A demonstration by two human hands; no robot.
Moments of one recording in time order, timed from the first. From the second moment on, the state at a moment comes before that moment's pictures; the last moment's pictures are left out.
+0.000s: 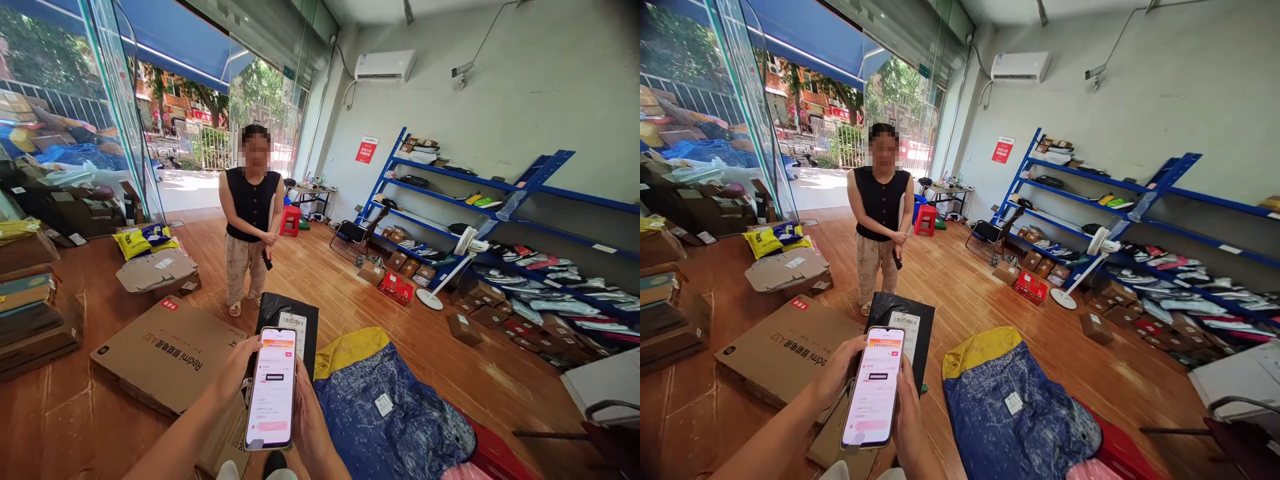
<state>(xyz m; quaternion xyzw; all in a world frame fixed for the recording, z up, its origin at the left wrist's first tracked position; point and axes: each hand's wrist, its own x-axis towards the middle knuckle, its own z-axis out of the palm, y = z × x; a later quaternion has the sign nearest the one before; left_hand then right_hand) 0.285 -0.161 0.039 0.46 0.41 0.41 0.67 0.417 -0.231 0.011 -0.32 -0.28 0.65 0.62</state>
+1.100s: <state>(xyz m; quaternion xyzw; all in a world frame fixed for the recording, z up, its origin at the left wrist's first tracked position) 0.244 -0.177 0.040 0.38 0.52 0.52 0.56 0.460 -0.250 0.048 -0.28 -0.19 0.73 0.59</state>
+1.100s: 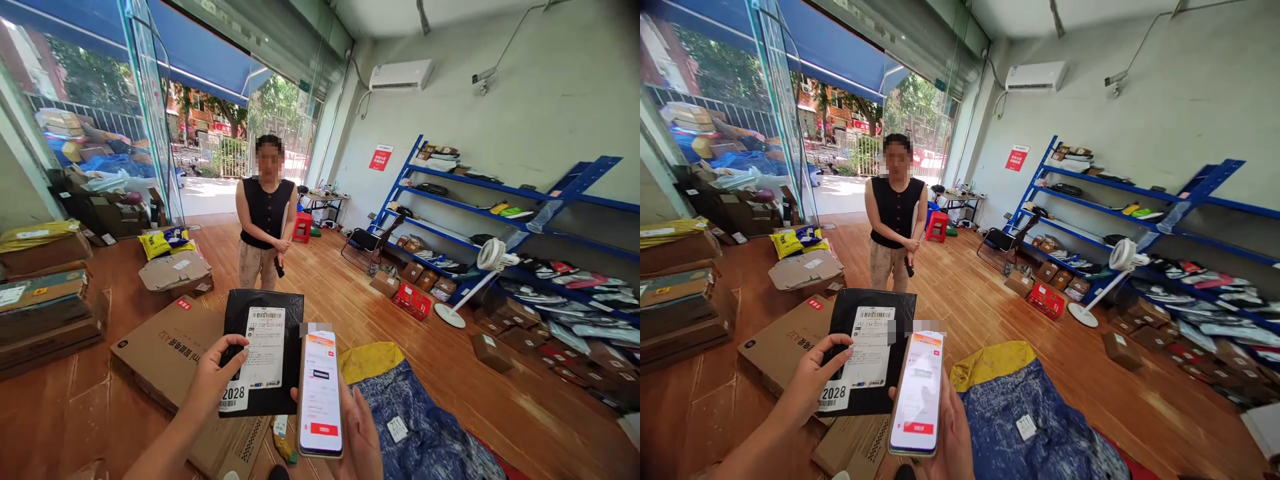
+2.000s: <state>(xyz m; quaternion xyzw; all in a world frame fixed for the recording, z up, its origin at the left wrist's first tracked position) 0.256 -0.192 0.081 0.36 0.49 0.42 0.68 0.456 -0.258 0.069 -0.35 -0.29 0.67 0.59</state>
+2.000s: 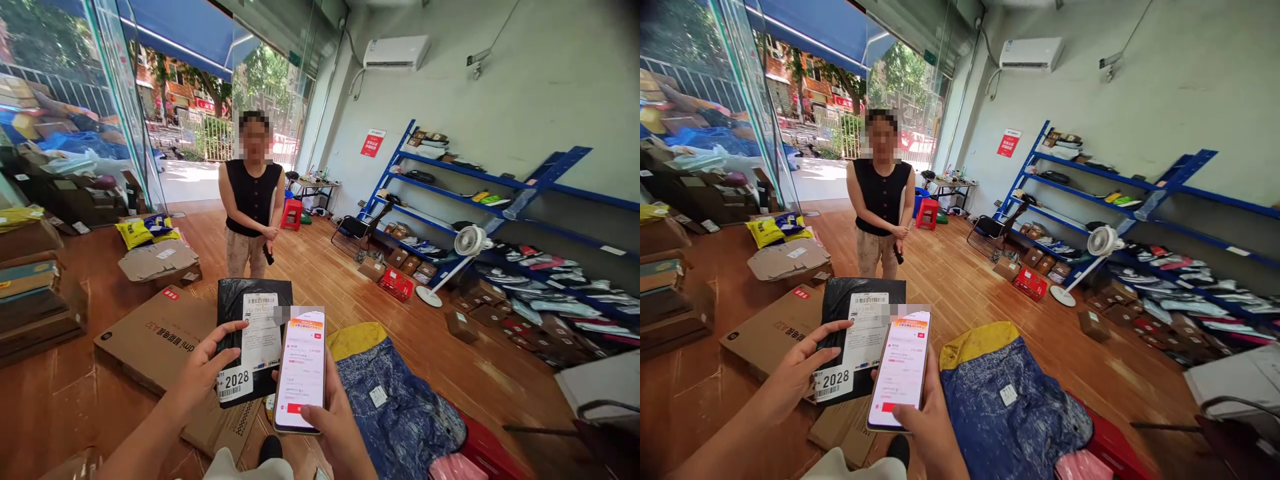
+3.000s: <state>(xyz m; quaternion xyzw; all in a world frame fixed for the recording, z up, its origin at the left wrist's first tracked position) 0.263 -0.183 0.058 0.47 0.57 0.51 0.44 0.456 -0.260 0.065 -0.35 -0.28 0.66 0.60</state>
